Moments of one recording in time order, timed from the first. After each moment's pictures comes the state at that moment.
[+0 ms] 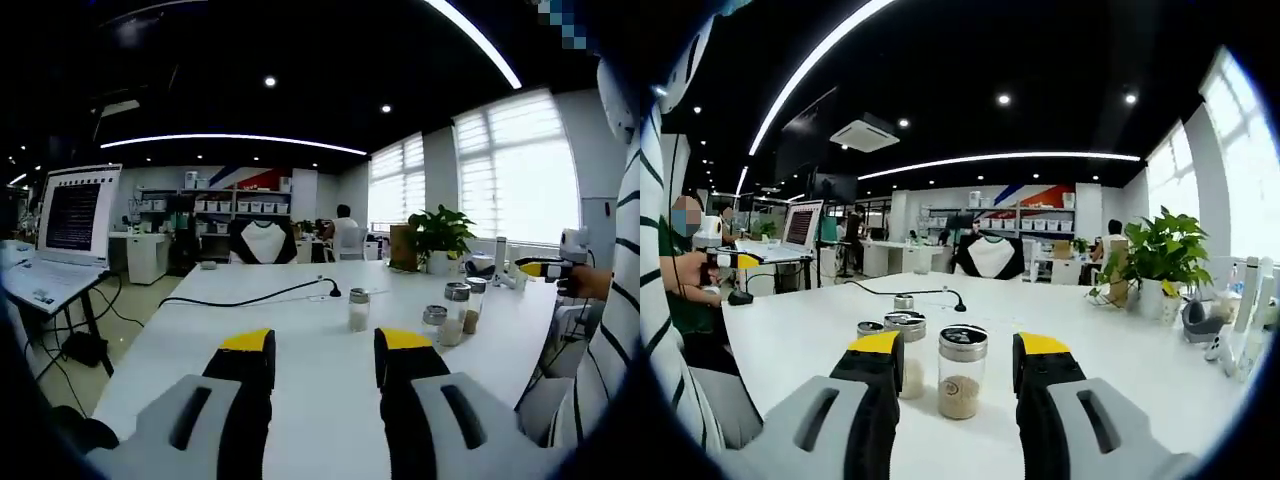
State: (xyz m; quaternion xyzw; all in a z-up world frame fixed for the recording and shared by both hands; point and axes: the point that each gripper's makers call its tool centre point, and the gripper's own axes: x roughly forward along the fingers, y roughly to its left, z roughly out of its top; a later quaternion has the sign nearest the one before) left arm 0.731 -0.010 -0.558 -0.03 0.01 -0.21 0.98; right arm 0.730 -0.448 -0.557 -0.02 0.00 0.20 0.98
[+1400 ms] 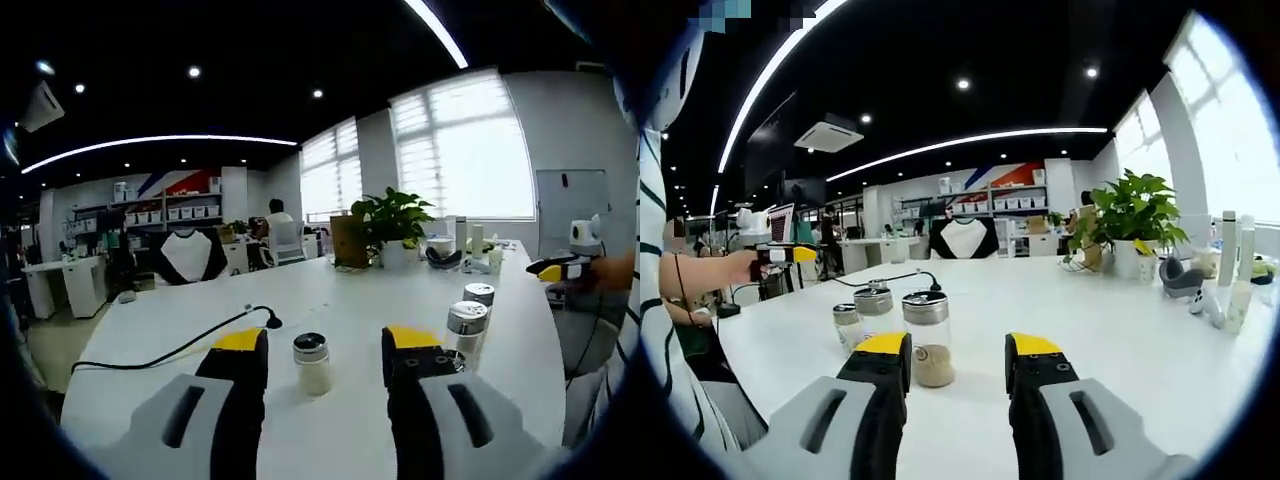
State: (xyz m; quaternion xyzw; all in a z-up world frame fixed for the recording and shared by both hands) left arm 0.886 -0.163 -0.548 0.03 0.02 -0.38 0.93; right arm 0.722 -0.490 -0.588 0.02 0.04 0.16 0.99
